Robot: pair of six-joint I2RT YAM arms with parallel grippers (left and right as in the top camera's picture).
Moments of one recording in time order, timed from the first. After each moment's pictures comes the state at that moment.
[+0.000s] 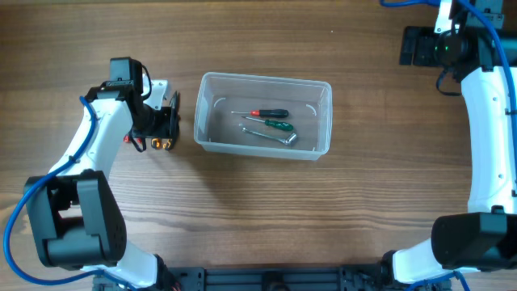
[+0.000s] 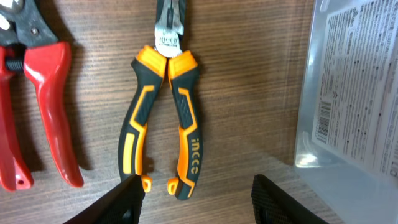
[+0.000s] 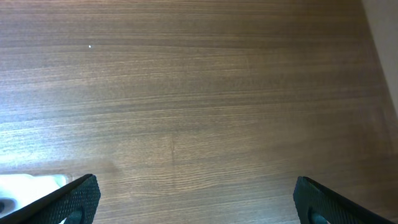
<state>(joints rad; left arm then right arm) 0.06 1.75 1.19 -0.81 0.15 0.13 -0.08 1.70 1.79 -1.03 0.17 -0.04</state>
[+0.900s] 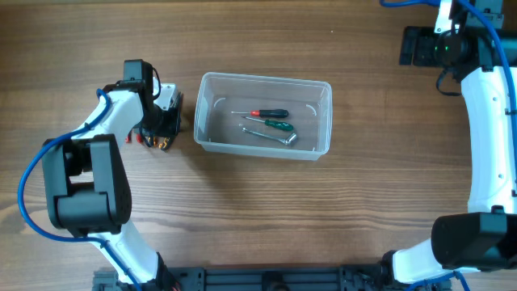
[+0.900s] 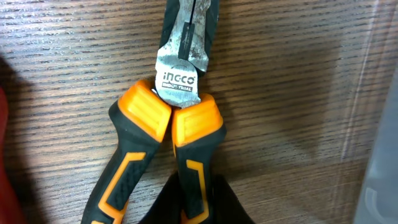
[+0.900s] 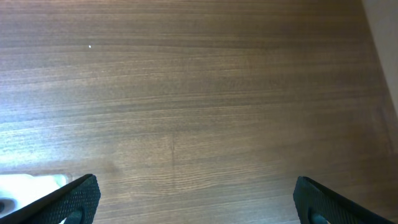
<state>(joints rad) 0.05 1.95 1.21 -0.70 0.14 0.15 -0.08 1.70 1.79 -1.03 0.17 -0.04</state>
